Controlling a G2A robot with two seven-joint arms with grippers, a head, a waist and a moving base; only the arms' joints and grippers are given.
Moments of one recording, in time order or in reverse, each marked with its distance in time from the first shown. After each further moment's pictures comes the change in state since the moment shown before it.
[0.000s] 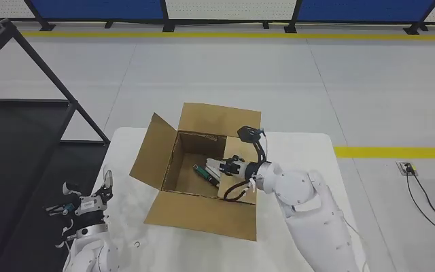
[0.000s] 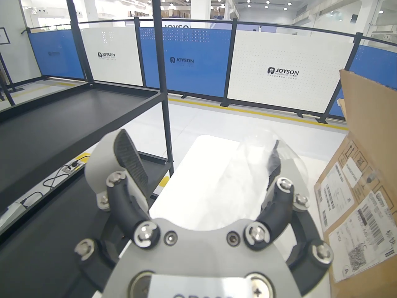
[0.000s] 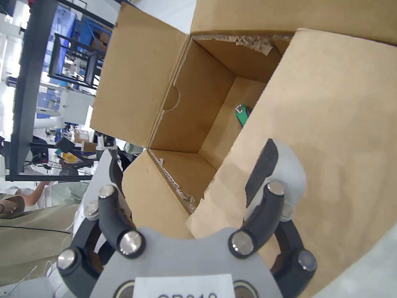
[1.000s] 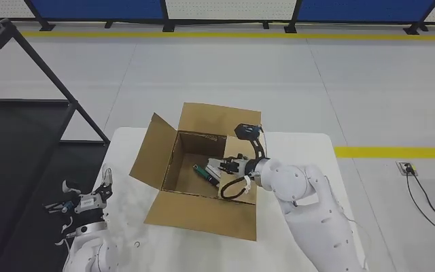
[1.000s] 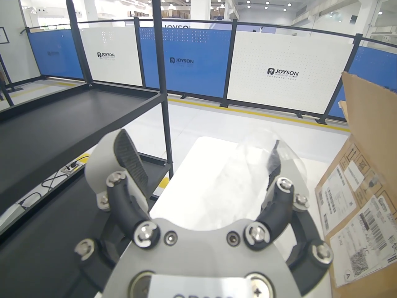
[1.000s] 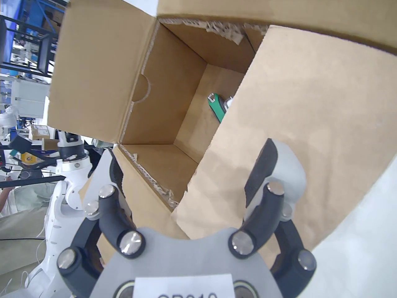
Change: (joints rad) left arm -0.020 -0.001 -0.005 0.014 0.008 -0.016 -0.006; right arm 0.011 0.017 -0.027 -0.064 -0.072 0.071 0.015
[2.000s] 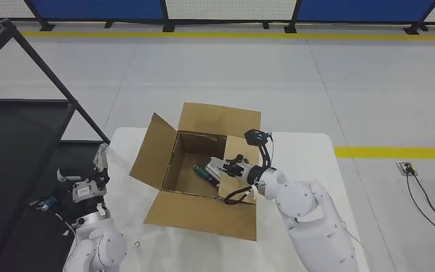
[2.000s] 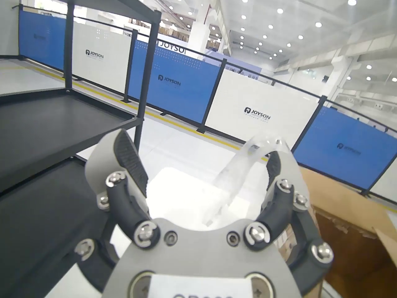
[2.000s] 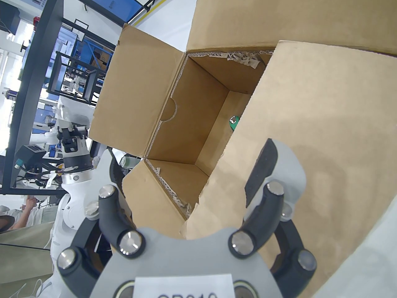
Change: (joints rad) left arm -0.021 -0.031 0.056 -0.211 -0.252 0.065 0.005; right arm -0.121 0.015 0.040 -0.046 0.092 -0.079 -0.168
